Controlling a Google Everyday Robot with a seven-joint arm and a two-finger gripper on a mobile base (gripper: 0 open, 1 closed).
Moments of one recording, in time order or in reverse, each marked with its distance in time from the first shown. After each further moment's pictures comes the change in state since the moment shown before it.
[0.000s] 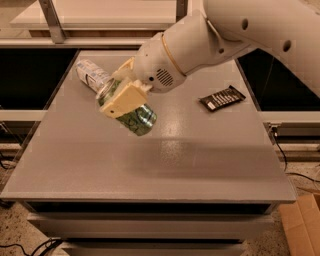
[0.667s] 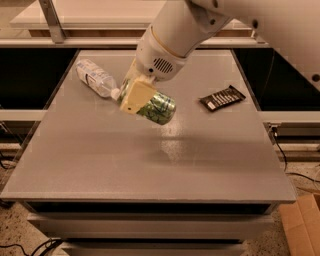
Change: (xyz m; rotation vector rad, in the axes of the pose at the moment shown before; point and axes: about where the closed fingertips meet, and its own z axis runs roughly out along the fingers) arm 0.034 -0.029 -0.009 0.043 0.347 -0.028
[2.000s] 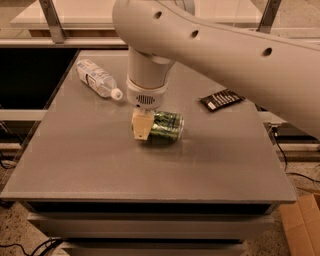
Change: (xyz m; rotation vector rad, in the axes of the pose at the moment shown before) arm 0.073 0.001 0.063 0.014 0.452 0.041
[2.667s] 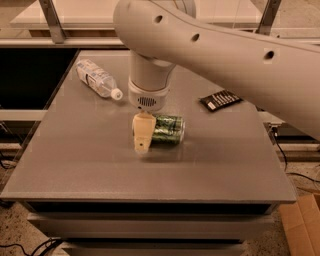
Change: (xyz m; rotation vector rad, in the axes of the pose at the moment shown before) arm 0.006 0.001 0.002 0.013 0.017 0.034
